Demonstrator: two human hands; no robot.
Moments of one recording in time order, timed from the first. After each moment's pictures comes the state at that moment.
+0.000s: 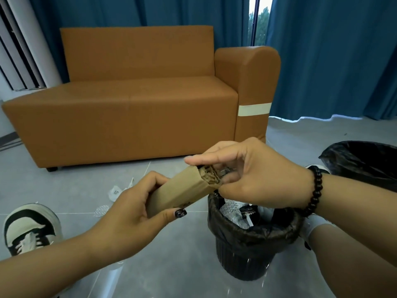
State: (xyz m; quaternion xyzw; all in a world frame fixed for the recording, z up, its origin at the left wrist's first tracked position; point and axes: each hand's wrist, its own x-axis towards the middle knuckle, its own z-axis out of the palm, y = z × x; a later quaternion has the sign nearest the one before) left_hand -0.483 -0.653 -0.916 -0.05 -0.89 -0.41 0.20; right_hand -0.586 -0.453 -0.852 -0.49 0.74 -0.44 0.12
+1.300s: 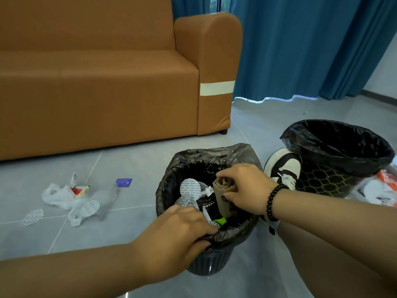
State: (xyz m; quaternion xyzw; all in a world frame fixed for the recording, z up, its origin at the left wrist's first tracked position) left_hand -0.593 -0.563 -1.018 -0.31 -0.93 -0.14 0.11; right_hand -0.696 -0.379 -0.970 -0.29 0.95 -0.11 0.03
